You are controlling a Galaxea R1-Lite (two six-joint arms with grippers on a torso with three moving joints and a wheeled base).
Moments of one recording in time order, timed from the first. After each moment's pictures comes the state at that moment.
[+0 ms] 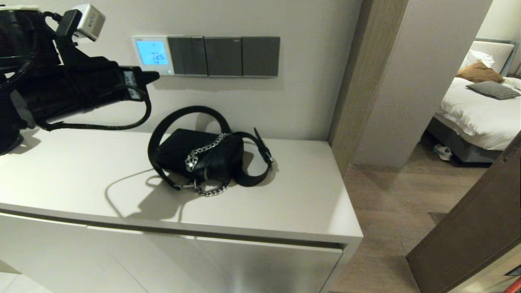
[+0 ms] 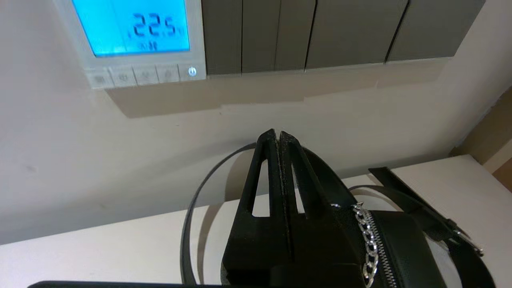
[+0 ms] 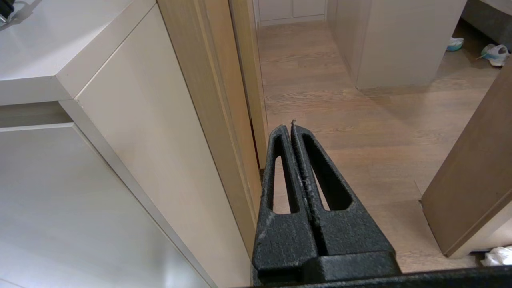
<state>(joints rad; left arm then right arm) -0.20 1.63 -1.24 -0.39 -0.21 -0.03 0.00 0.00 0.00 0.01 0.00 0.03</state>
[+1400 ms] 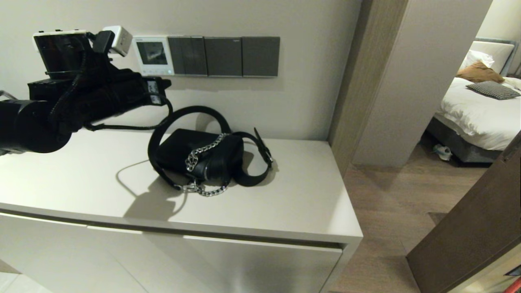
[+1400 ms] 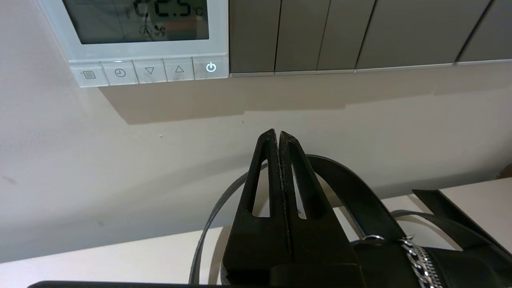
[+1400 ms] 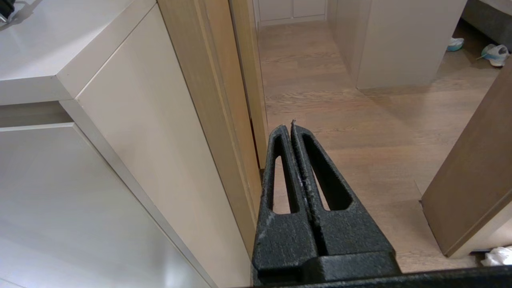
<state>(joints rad) -0.20 1.79 -1.31 -0.49 -0.17 -0.03 0.00 0.00 0.00 0.01 0.00 0.03</state>
